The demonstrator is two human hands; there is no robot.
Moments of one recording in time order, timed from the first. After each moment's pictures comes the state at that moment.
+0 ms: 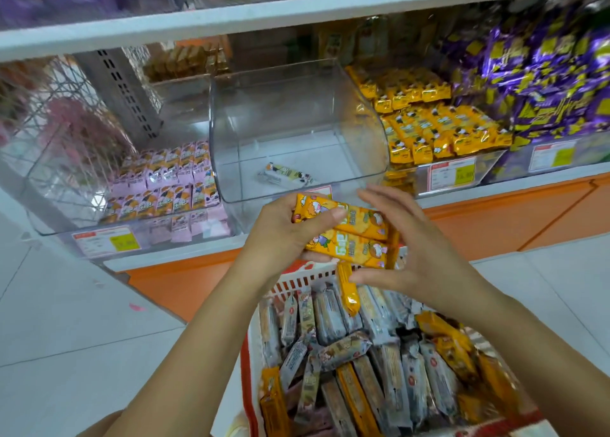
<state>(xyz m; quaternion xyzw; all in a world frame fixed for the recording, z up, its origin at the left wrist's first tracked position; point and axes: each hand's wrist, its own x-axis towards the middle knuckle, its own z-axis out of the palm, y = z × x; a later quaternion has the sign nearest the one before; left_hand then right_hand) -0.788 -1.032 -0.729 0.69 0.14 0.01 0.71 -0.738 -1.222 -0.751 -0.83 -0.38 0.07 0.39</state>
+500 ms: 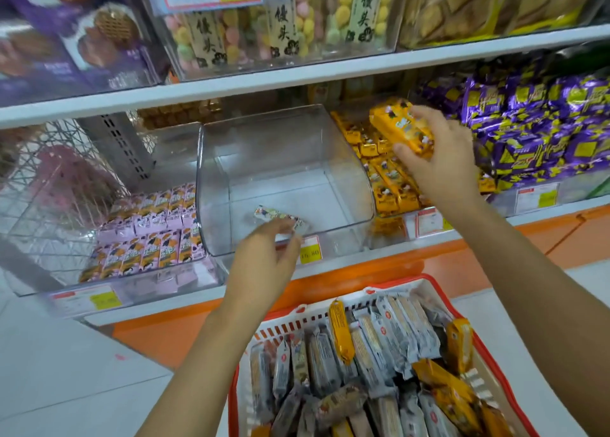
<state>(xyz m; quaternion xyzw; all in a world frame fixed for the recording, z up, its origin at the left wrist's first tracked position) -0.749 -1.011 -0.742 0.91 0.13 0.18 0.34 -0.573 -1.217 -0.708 -0.88 -0.19 -0.24 0.36</state>
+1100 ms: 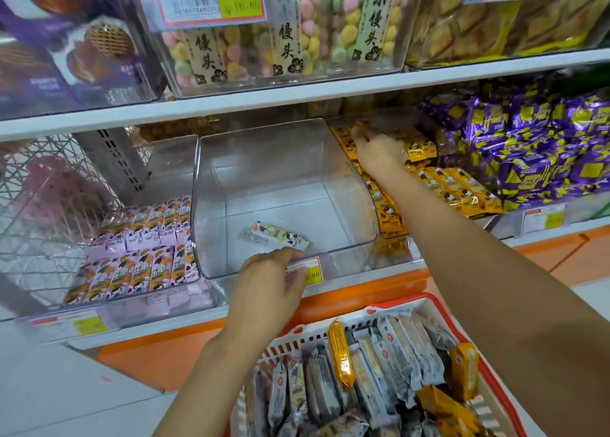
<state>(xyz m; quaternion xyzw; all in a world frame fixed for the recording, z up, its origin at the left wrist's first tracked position) -0.738 -1.004 -0.765 0.95 0.08 0.16 0.26 -0.472 -1.121 -0.719 -0.96 -0.09 -0.07 0.25</state>
